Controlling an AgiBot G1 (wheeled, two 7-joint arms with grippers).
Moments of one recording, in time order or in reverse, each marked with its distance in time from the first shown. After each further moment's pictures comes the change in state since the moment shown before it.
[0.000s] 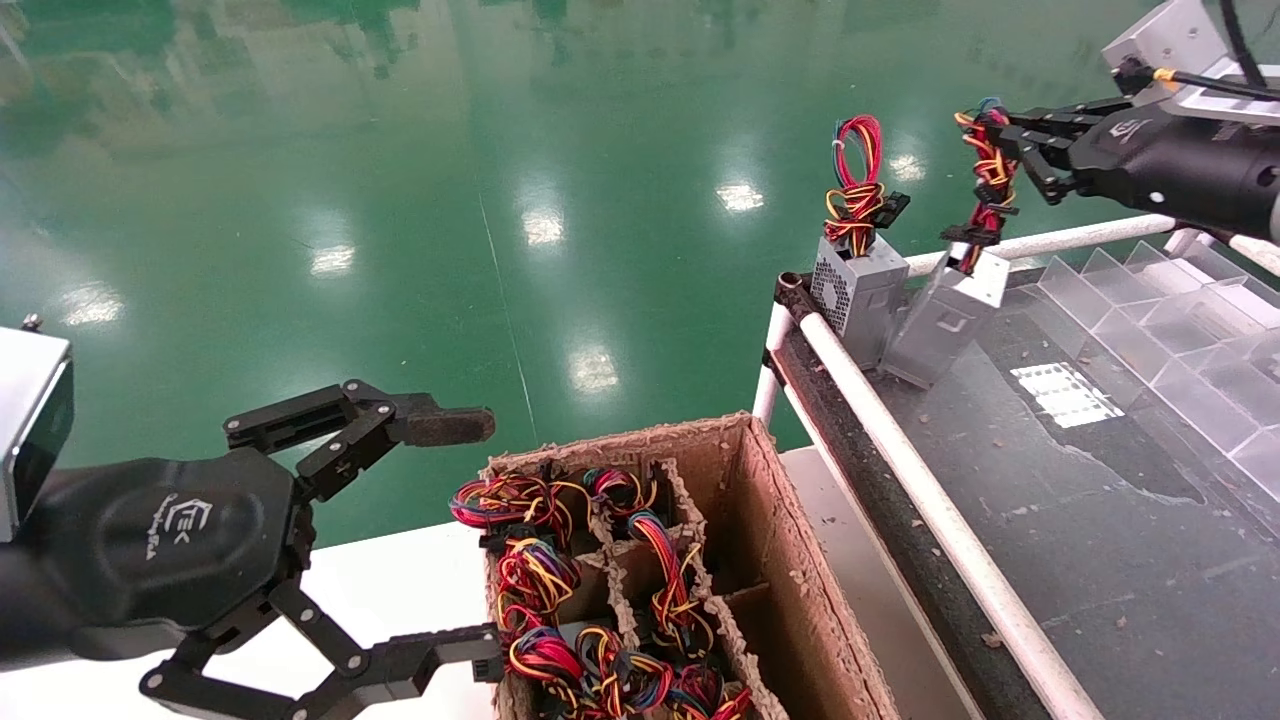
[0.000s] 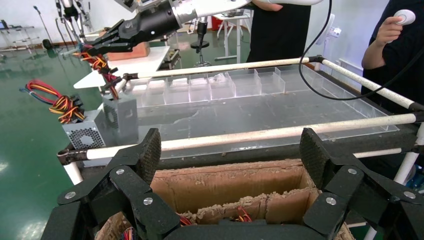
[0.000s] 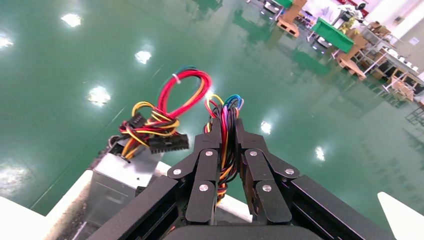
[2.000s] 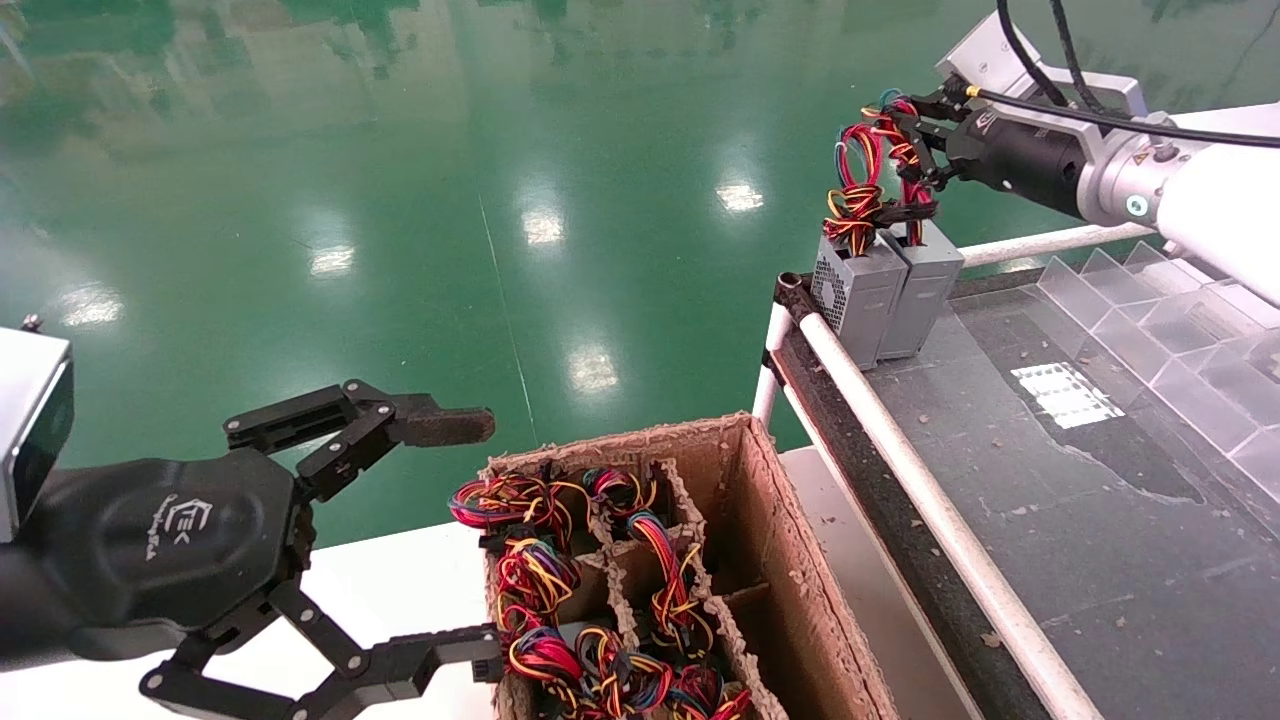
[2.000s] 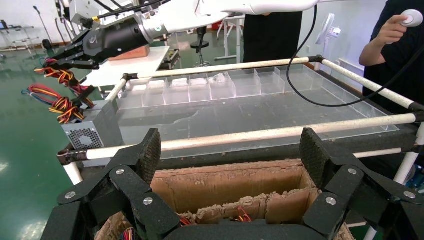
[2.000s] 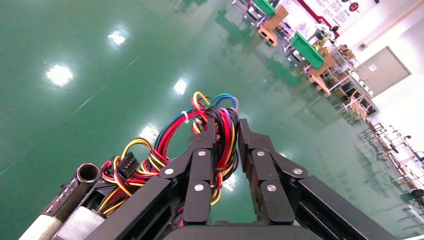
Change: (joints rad) left arm -0.001 -0.001 0.003 0.000 -0.002 -0.001 0.002; right arm -0.007 -0.217 0.020 -0.093 0.024 0.264 -0.241
